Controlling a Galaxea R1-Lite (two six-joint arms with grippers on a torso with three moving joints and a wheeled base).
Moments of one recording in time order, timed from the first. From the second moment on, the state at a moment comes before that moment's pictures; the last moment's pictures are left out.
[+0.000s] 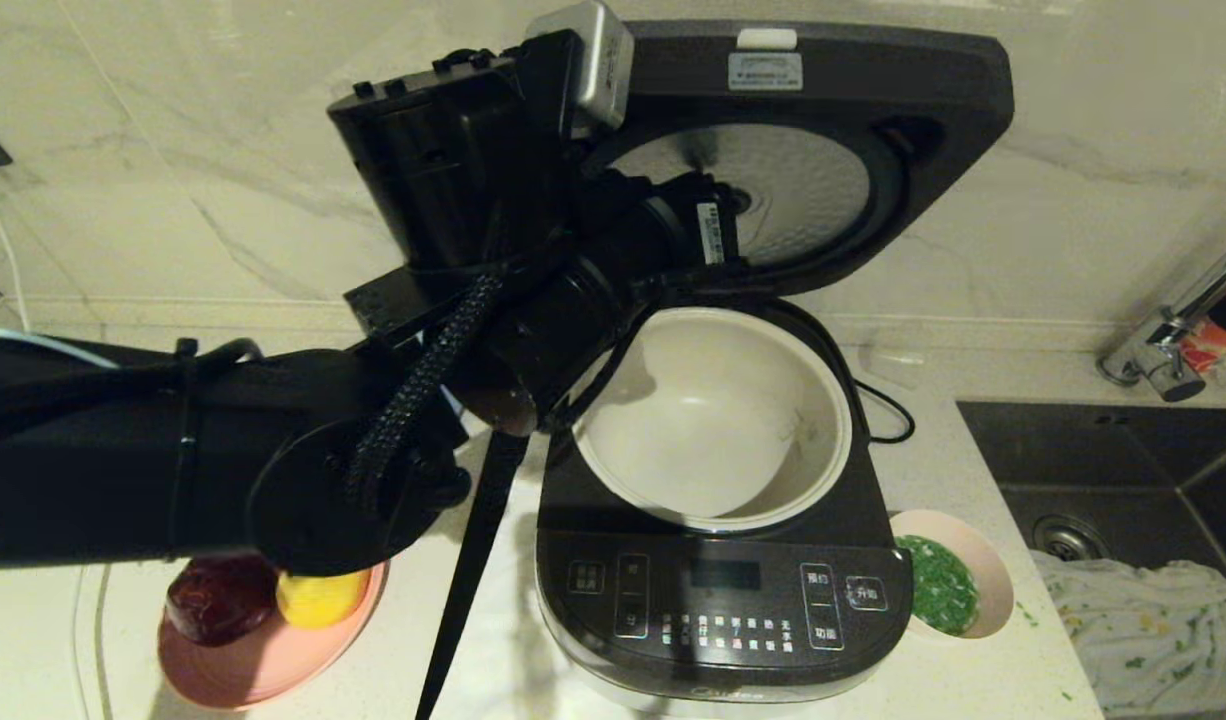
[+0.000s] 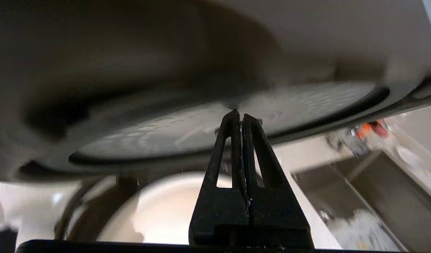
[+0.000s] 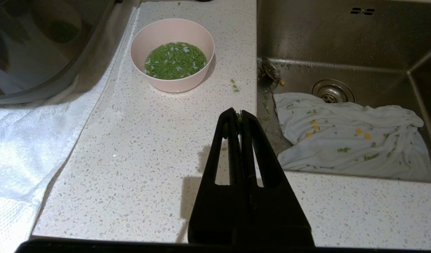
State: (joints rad) left arm -0.83 1.87 -1.32 -0.80 0.27 -0.03; right arm 0.00 0.00 -0.05 0.14 0.01 0.01
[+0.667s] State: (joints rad) left arm -0.75 2.02 -1.54 -0.79 0.26 0.02; right arm 0.00 0.00 -0.05 0.14 0.01 0.01
